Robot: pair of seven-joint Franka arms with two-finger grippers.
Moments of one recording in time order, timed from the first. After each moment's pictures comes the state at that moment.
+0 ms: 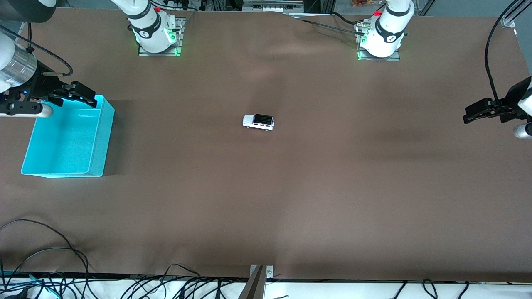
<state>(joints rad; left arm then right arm) 0.33 0.14 -0.31 -1.47 0.06 1.53 -0.01 0.03 -0.01 0.02 -1.72 0.01 1.65 0.08</state>
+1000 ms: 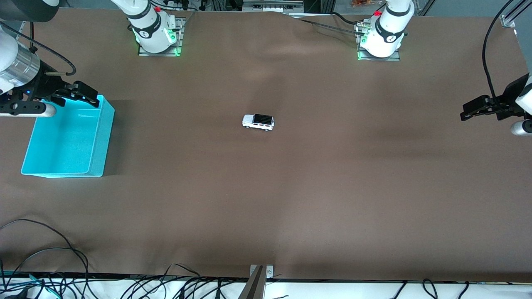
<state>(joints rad) 0.34 0.13 -0.31 -1.49 0.04 1.53 -0.01 0.03 -0.01 0.03 -1.71 0.01 1.65 0.08</state>
